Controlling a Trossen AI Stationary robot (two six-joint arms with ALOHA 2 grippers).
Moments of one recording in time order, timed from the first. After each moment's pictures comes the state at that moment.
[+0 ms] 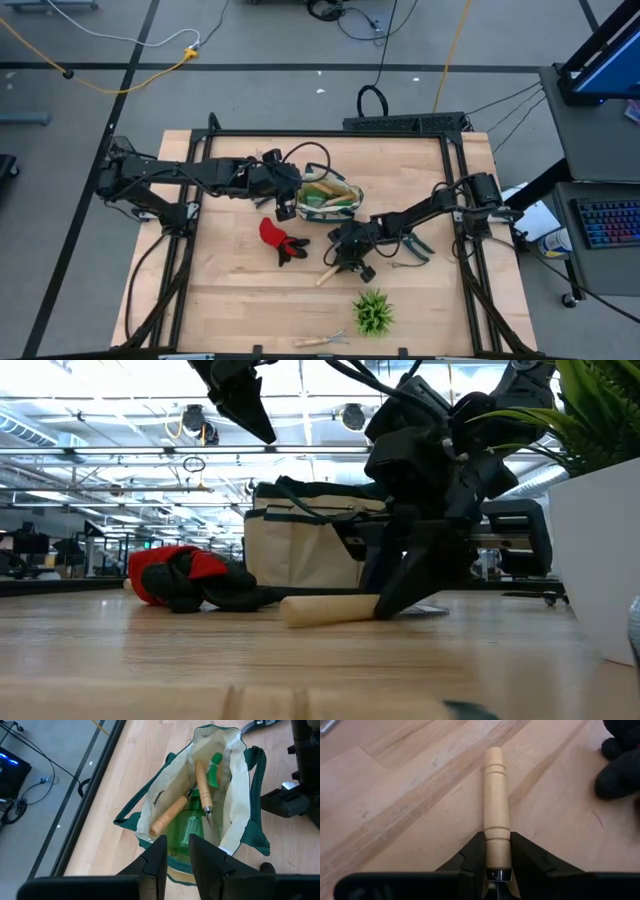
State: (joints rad) left arm 0.03 1.43 1.28 -0.69 -0.34 -0.01; right arm 0.12 1.90 0.85 0.23 -0.31 -0.48
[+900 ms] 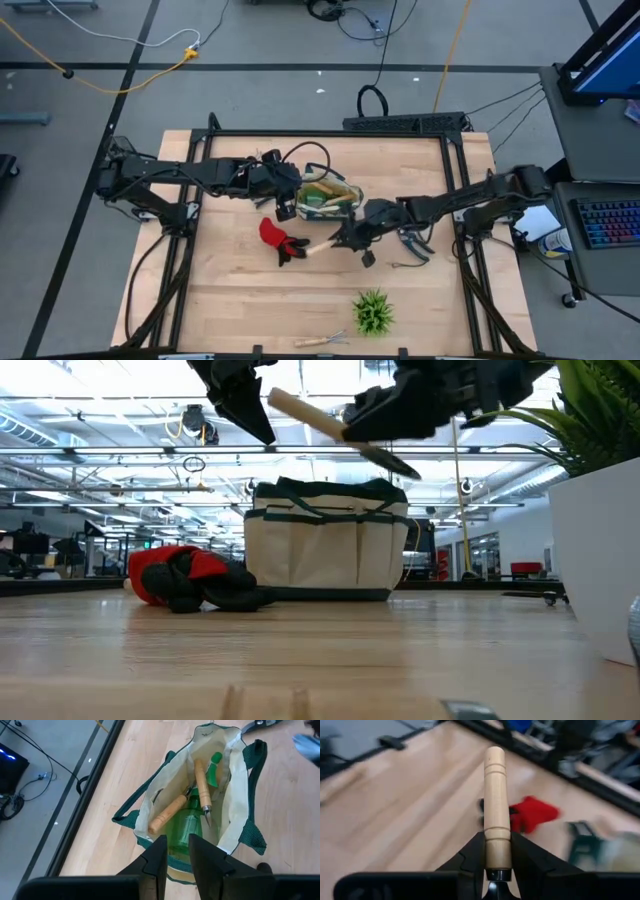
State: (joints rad) left arm 0.03 1.43 1.28 -0.70 -0.34 -0.03; right arm 0.12 1.48 0.85 0.21 -0.11 -0.40
